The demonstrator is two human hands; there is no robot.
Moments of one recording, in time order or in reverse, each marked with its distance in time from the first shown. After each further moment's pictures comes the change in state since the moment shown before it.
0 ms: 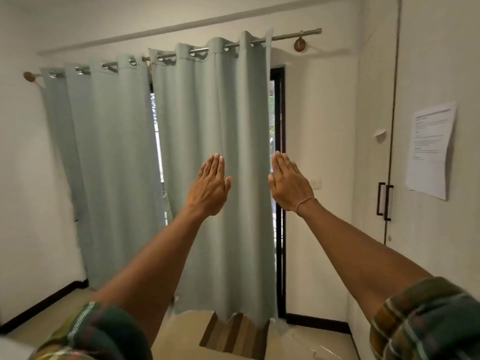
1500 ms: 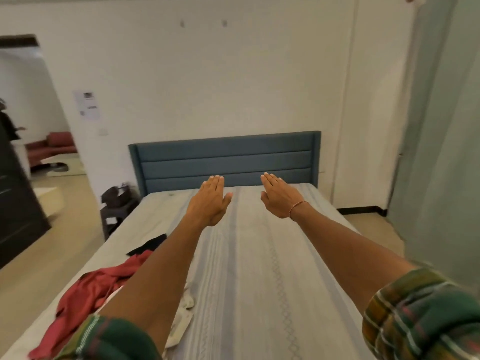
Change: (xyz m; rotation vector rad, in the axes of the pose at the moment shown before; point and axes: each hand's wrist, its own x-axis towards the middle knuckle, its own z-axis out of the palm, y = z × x) left_hand -0.662 -0.329 -0.417 0.605 -0.425 -1.191; right_hand -0.207 -0.849 -0.057 0.840 -0.480 -1.087
